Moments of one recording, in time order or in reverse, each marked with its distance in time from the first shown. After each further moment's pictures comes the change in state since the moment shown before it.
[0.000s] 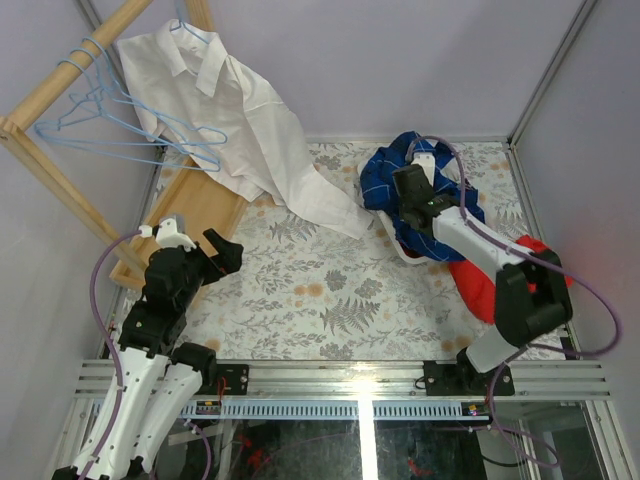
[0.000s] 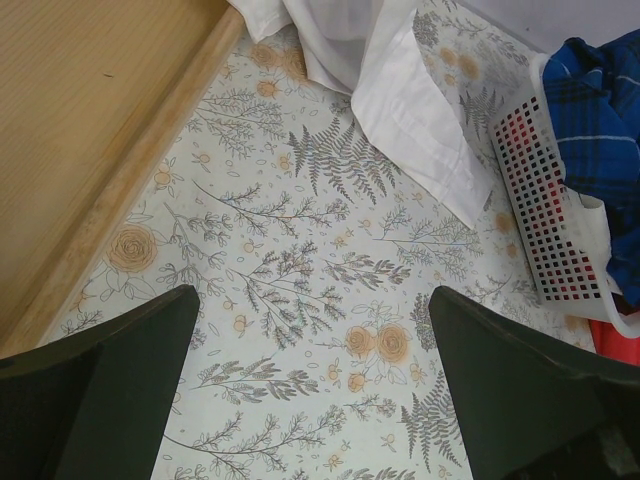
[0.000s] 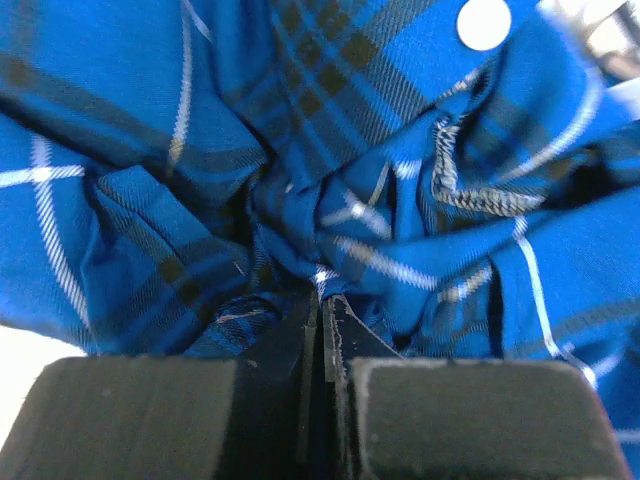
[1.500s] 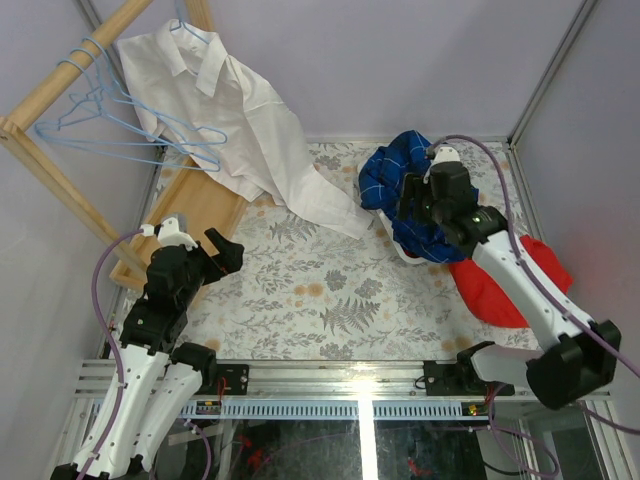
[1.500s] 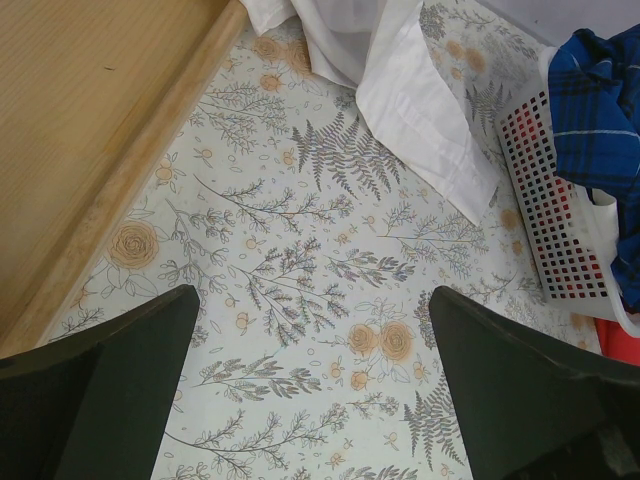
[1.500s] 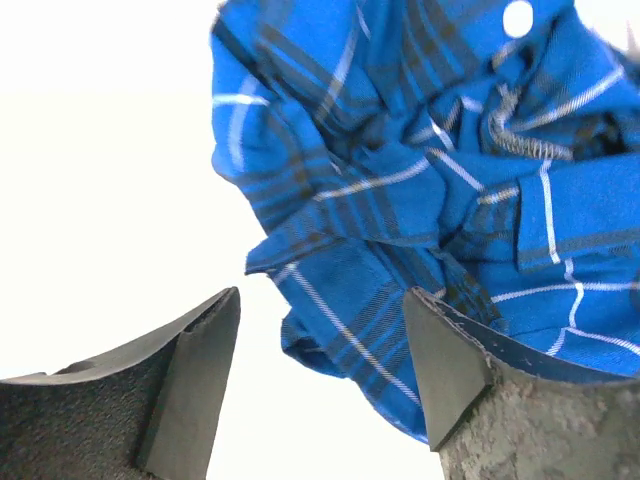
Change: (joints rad) left arm 0.000 0.019 0.000 0.000 0.000 0.000; right arm -0.056 -0.238 -0.012 -0.161 -0.362 -0.003
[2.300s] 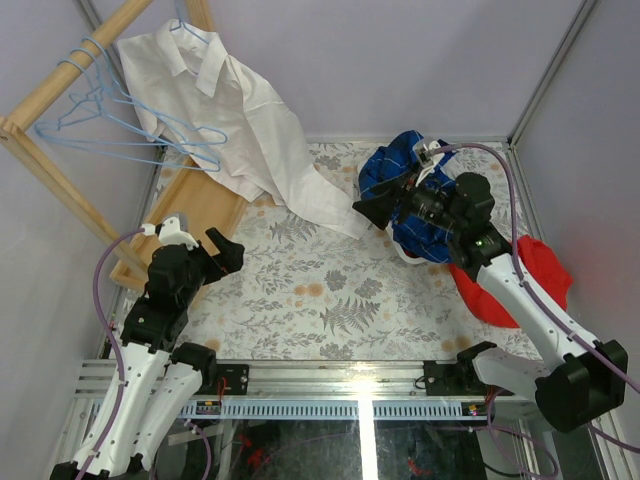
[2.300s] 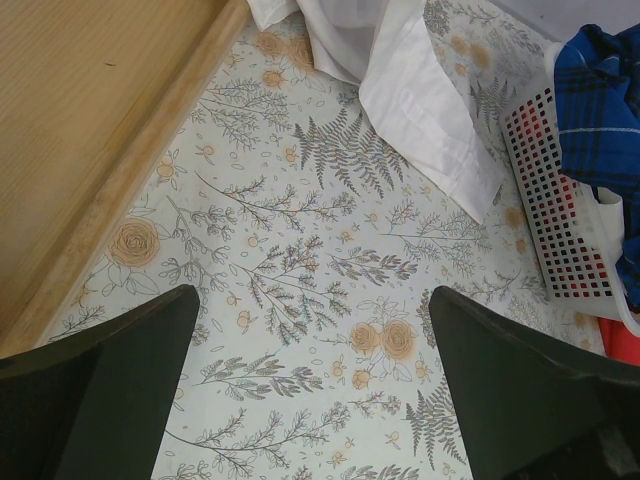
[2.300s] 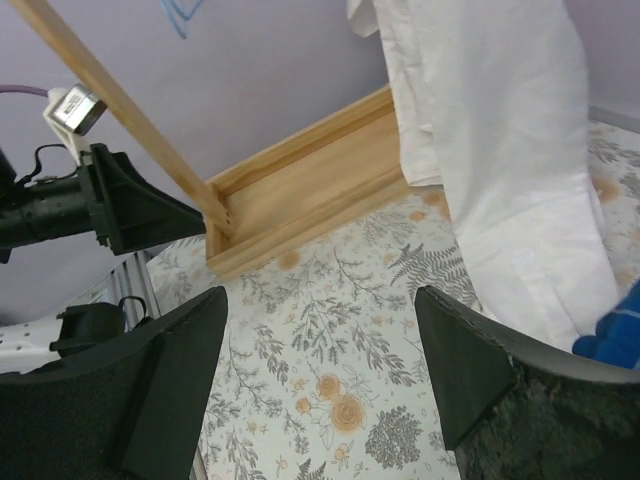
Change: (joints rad) left arm 0.000 0.012 0.000 0.000 0.000 0.000; right arm 0.000 -0.188 -0.205 0.687 -0.754 0.085
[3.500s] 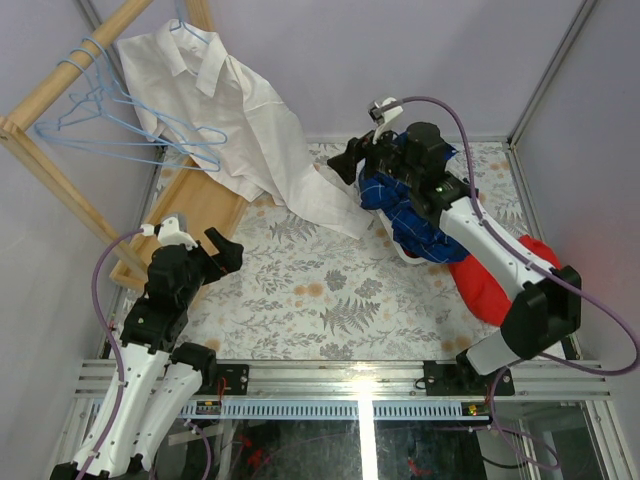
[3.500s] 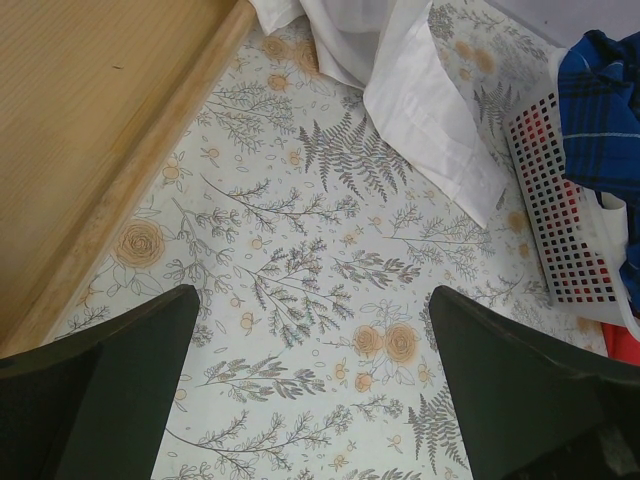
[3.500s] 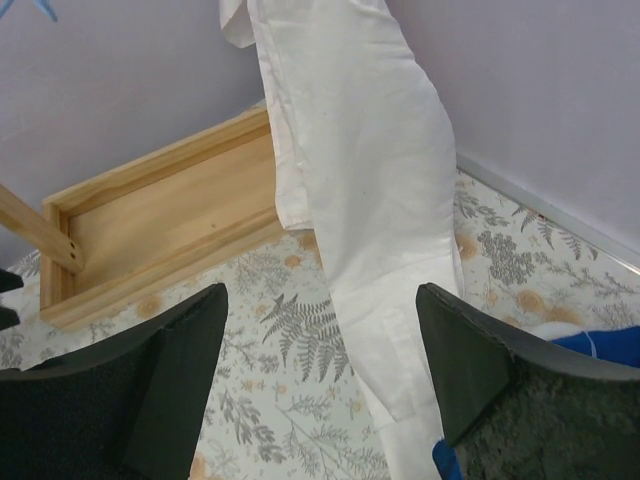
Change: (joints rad) left arm 0.000 -0.002 0.000 0.000 -0.014 0.000; right arm 0.093 0.394 0.421 -0.133 0.215 -0.288
